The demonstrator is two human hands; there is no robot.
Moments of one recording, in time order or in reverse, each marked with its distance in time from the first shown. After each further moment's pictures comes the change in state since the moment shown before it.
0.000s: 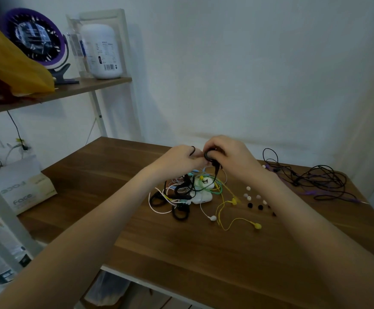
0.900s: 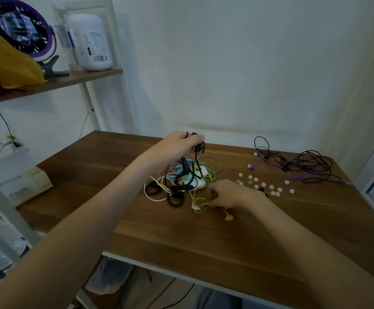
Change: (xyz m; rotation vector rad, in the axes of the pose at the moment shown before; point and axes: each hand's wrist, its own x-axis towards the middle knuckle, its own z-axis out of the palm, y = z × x) left_hand -0.020 0.030 0.000 -0.295 0.019 -0.190; right_hand -0.066 0.025 0.042 -0.272 -0.698 0.472
